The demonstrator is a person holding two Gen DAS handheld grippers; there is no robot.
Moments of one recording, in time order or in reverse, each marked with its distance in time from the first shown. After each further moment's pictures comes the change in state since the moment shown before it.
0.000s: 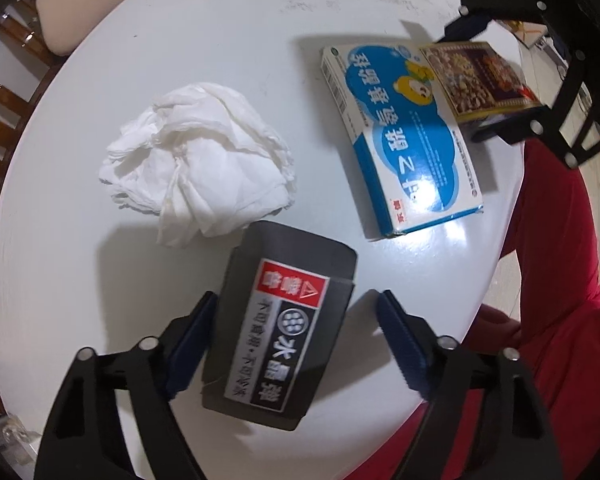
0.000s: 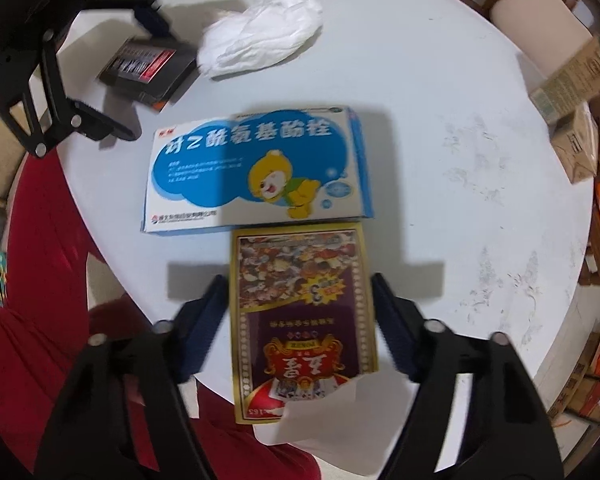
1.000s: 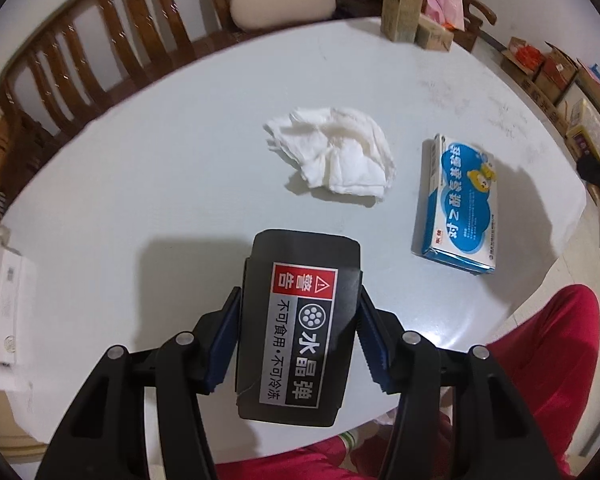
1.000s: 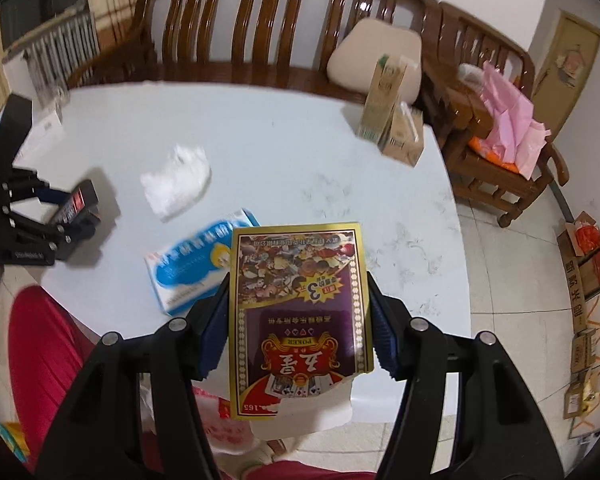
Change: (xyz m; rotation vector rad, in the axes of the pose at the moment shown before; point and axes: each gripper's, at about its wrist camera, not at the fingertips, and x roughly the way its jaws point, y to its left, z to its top) left arm -0.058 -0.027 -0.091 -0.559 -0.265 0.240; right arm -0.107 0.025 -0.066 0.443 -0.444 -0.293
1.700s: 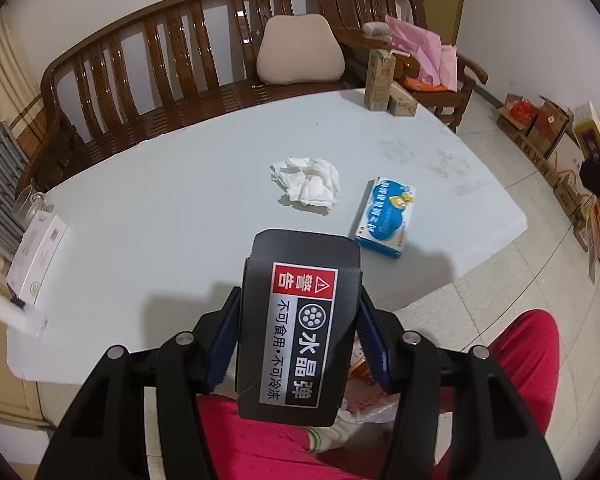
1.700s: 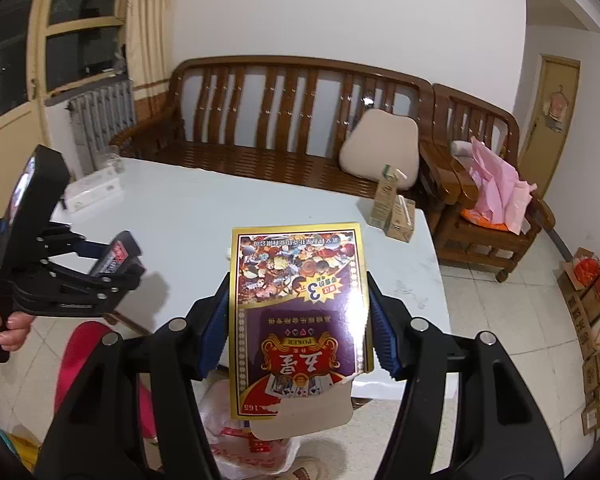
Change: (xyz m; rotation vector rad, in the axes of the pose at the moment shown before) left arm -0.120 -0.029 -0.055 -0.109 -0.194 -0.013; right arm -0.151 0.047 -0.018 -0.013 -0.301 0.039
